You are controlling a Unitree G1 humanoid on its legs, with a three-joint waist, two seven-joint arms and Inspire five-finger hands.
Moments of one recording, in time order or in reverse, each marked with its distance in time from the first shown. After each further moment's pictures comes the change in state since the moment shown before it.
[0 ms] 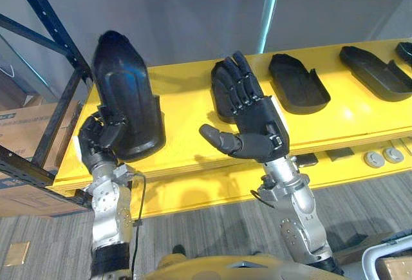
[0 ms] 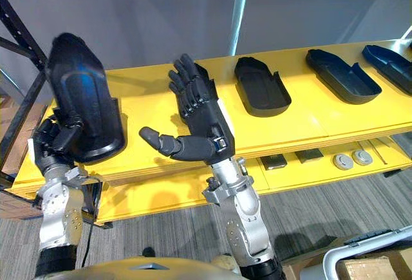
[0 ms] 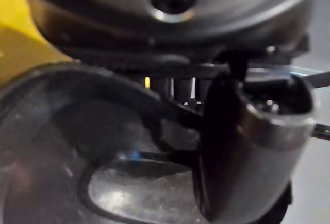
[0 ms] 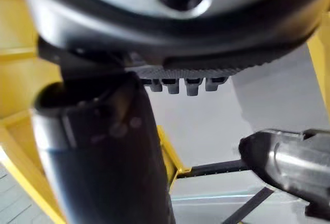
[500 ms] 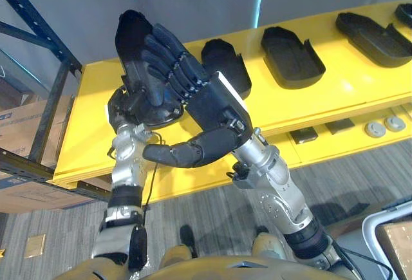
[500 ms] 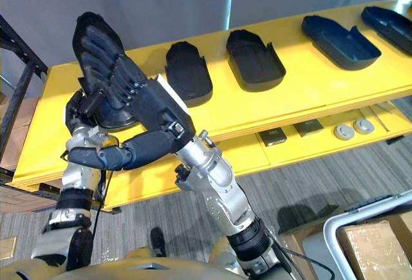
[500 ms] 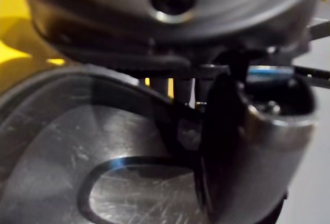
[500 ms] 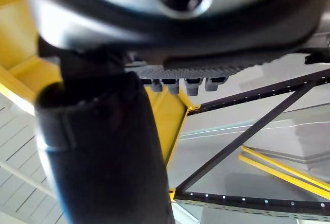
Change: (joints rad) left arm -0.477 0.091 -0.016 0.370 -0.079 0.106 0.038; right arm -0.294 -0.007 0.186 0.034 0.039 0.065 0.056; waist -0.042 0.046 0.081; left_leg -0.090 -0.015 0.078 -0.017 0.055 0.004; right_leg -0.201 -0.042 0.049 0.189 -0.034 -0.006
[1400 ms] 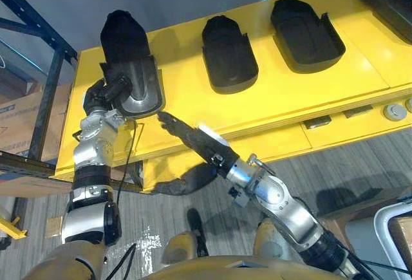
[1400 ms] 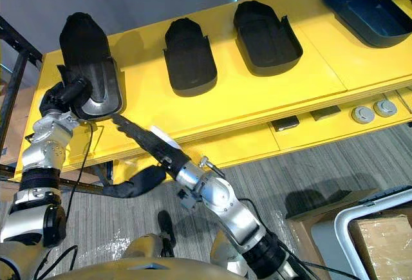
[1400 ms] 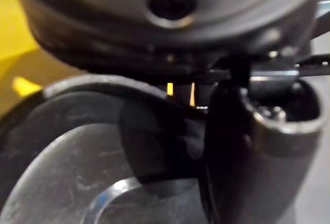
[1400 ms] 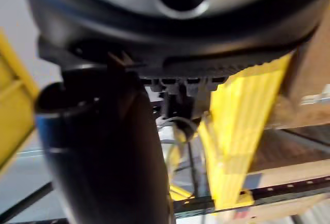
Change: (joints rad) left arm -0.075 0.247 0.078 0.068 -0.026 0.245 -0.139; right arm 0.167 -0.199 0.065 0.070 -0.342 0.203 -0.122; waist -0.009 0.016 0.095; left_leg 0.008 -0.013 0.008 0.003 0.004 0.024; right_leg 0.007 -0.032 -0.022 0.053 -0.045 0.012
